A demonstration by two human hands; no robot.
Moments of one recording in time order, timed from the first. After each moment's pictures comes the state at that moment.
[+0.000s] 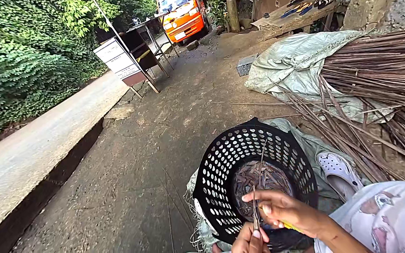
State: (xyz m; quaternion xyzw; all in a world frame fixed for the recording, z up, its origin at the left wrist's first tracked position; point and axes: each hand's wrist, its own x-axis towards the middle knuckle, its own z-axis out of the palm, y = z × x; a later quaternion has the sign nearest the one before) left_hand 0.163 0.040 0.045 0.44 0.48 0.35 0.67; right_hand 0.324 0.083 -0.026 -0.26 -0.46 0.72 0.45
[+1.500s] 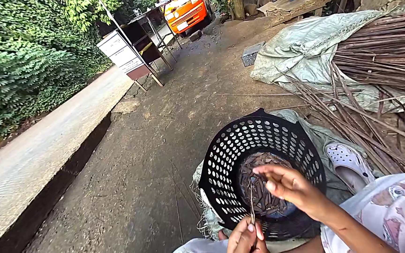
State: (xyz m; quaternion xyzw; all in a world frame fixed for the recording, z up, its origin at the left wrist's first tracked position) left_hand 0.143 0.042 0.042 0.34 0.40 0.37 0.76; right_hand 0.314 0.088 -0.013 -0.34 -0.47 0.56 0.59
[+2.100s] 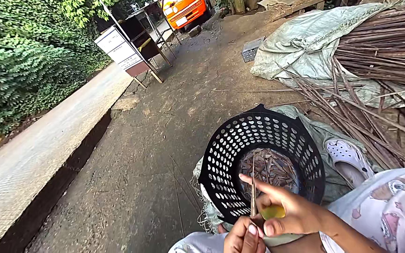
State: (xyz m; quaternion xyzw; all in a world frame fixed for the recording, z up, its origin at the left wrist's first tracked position) left_hand 0.141 0.030 0.045 0.43 0.46 0.39 0.68; right_hand 0.309 0.079 -0.023 -0.20 -0.59 0.64 0.45
